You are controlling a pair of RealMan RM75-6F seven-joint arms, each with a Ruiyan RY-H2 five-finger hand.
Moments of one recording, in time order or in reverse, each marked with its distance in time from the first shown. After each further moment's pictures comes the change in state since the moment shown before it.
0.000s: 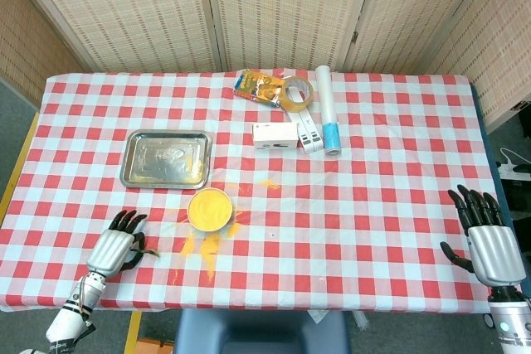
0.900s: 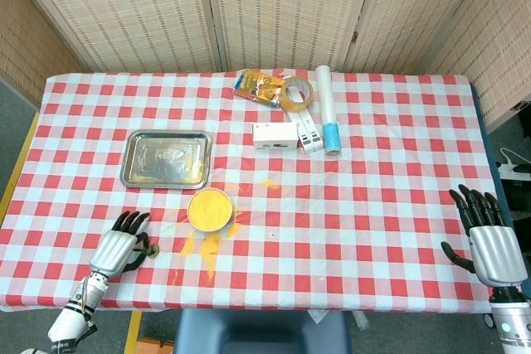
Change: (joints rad) left arm -0.003 0.000 -0.002 -0.010 0.000 -0.029 0.029; right arm -0.003 0.003 0.000 -0.001 -0.004 0.007 0.007
